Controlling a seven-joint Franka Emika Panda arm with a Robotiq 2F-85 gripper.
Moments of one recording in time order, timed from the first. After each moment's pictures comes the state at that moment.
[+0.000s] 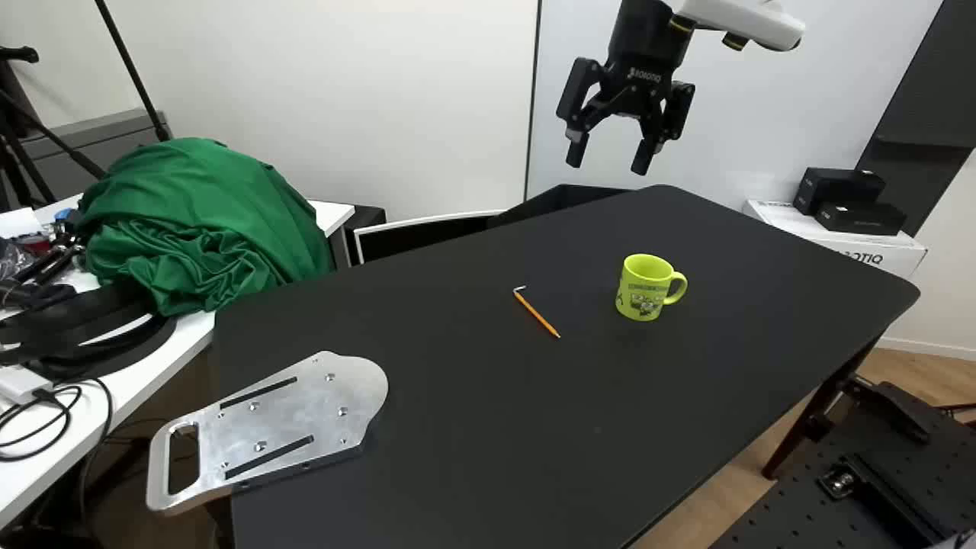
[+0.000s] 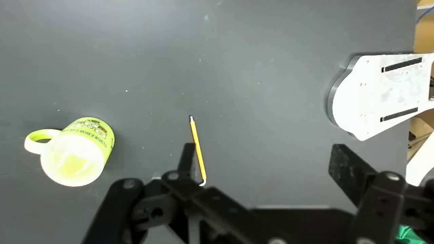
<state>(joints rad) -0.01 -0.34 -0.03 -2.44 0.21 2.13 0.08</state>
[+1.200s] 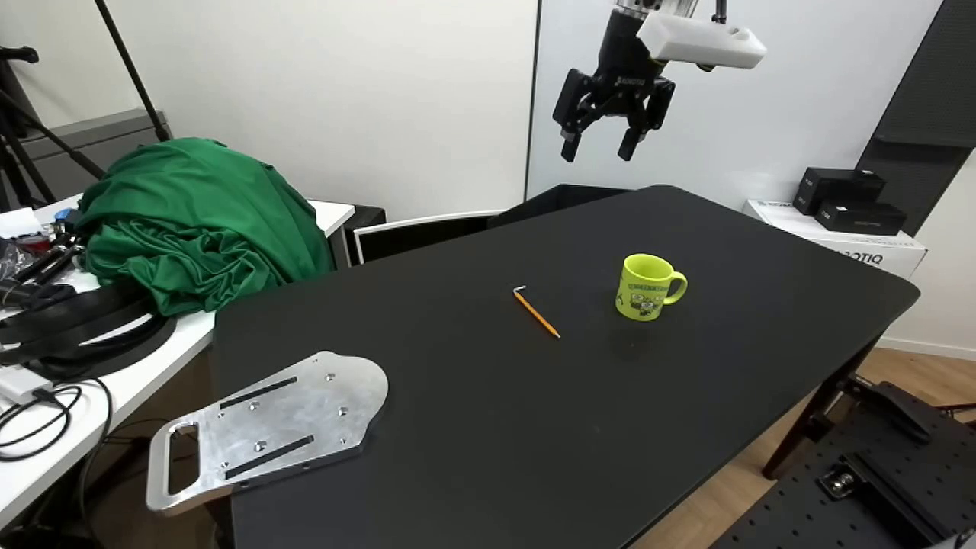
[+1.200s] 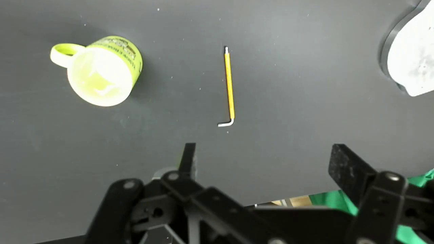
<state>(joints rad) -0.04 -0.23 -0.03 -2.41 0.09 2.38 0.03</state>
